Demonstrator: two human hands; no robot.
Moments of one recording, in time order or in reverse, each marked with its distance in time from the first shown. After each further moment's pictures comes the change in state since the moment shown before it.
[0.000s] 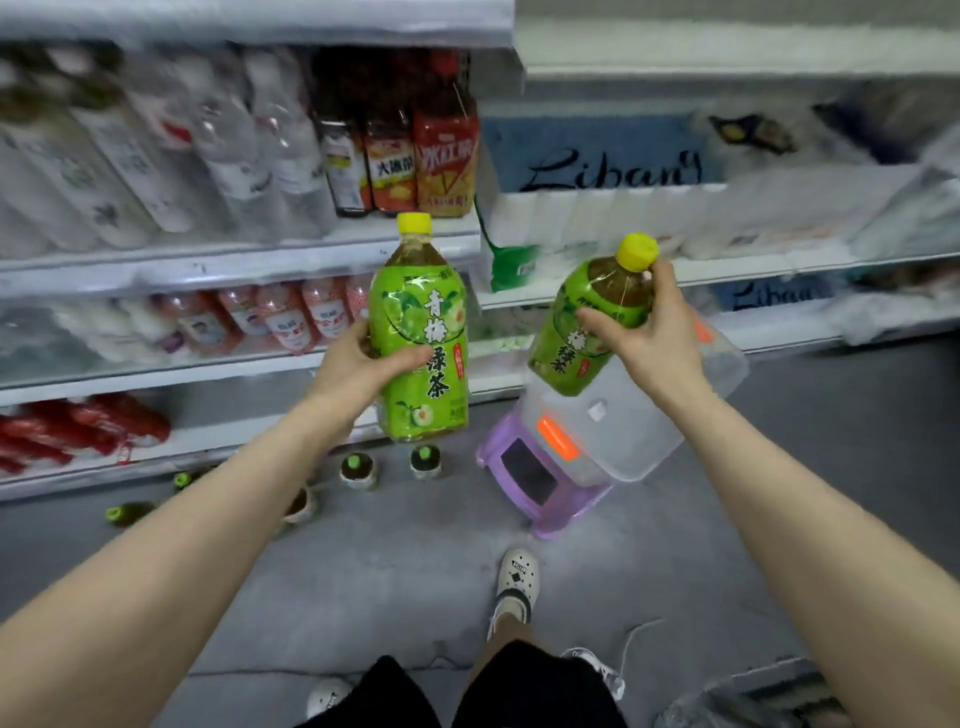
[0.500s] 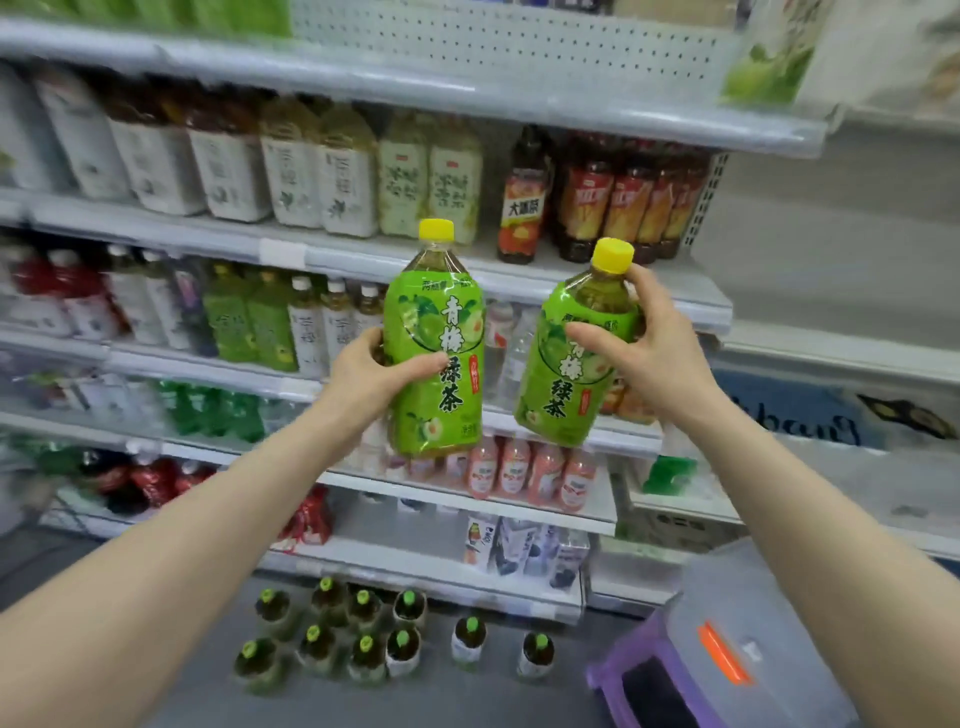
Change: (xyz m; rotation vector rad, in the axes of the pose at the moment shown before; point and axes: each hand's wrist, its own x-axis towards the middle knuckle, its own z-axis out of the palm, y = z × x) left_hand -0.164 0.110 -0.261 -0.079 0.353 0.404; right_hand -0.060 -0.348 0.085 0.168 -0.256 -0.524
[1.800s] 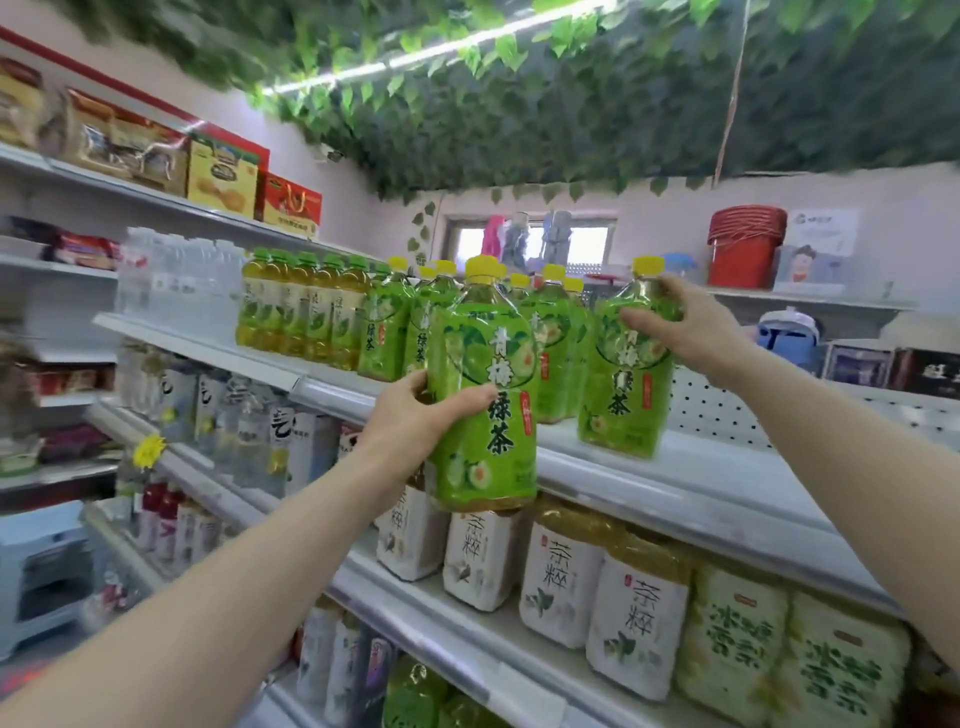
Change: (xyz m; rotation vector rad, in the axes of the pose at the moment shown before) left_hand 0.289 0.202 -0.309 0.002 0.421 0.378; right_hand 0.522 -0.264 0.221 -0.080 -0.026 -0.380
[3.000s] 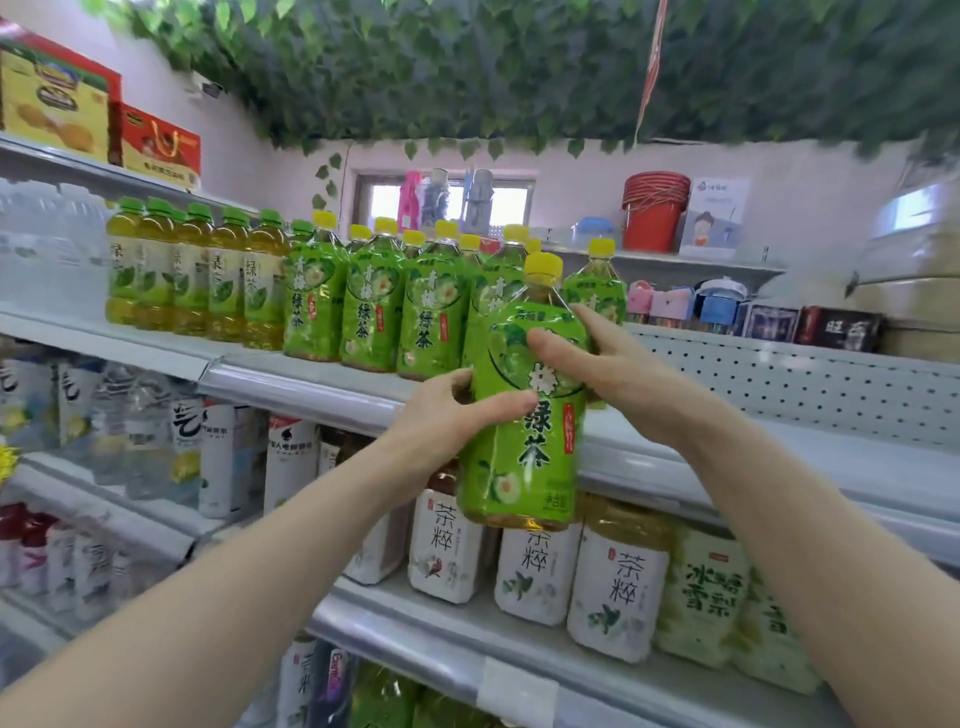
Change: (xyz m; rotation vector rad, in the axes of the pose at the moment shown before) left_hand 0.045 -0.033 0.016 -0.061 -0.474 -0.040; right_hand -0.067 -0.048 0.063 0.380 -0.280 0.079
